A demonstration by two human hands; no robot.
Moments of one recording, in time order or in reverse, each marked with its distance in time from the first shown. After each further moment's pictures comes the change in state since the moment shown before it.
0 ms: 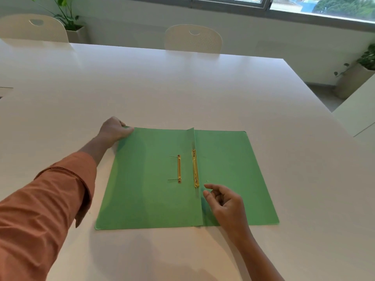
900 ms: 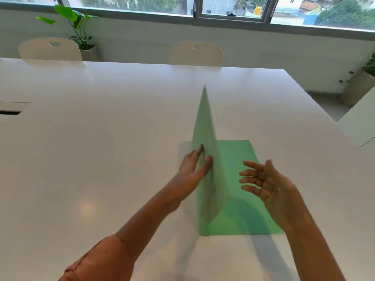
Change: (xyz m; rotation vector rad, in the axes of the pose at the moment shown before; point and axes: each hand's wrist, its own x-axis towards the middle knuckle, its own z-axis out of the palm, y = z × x) left_hand -0.235 0.123 0.062 -0.666 -0.552 0.274; right_hand 0.047 -0.057 -0.112 0.706 -0.185 0.260
